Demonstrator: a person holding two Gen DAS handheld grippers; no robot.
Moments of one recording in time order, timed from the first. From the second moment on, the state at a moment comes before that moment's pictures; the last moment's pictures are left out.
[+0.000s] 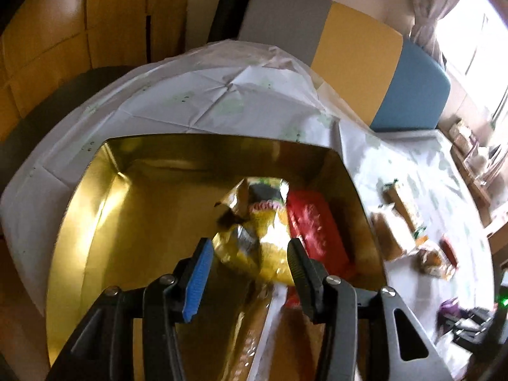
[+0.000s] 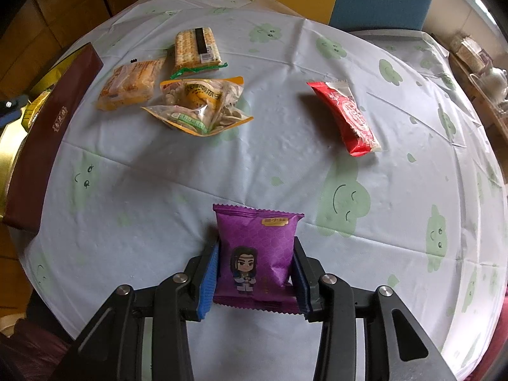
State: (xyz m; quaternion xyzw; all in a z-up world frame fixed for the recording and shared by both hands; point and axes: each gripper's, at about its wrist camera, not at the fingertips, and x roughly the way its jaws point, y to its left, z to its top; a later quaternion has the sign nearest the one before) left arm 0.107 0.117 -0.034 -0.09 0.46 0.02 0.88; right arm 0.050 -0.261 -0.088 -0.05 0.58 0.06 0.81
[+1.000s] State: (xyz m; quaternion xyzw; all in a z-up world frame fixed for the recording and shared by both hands) left arm 0.064 0.079 -0.005 -0.06 0.43 0.00 0.90; right arm 0.049 -0.261 -0.088 -0.06 0.58 0.06 0.81
